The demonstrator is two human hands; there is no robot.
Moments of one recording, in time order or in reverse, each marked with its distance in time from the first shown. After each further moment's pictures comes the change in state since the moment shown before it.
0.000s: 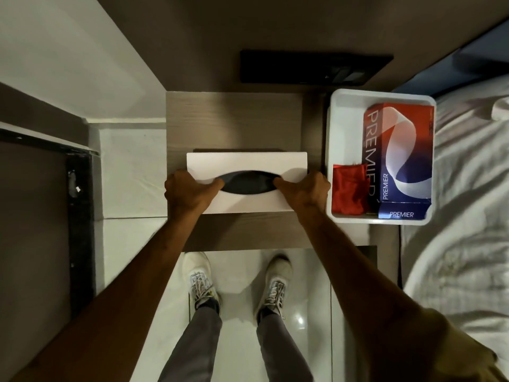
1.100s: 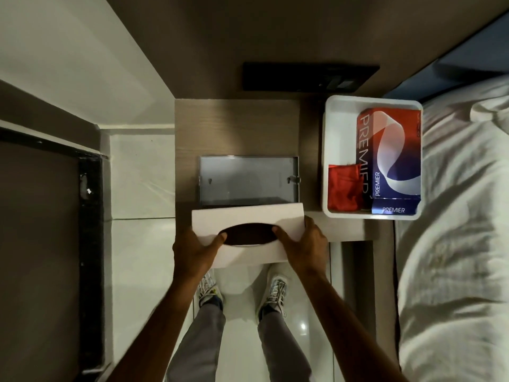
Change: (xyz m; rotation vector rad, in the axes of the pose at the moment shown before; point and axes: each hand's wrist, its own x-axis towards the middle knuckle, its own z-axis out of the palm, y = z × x) left_hand -0.096 -0.072 -0.013 -0.131 -0.162 -0.076; right_hand -0.101 0.075 -0.015 0.017 -0.121 -0.047
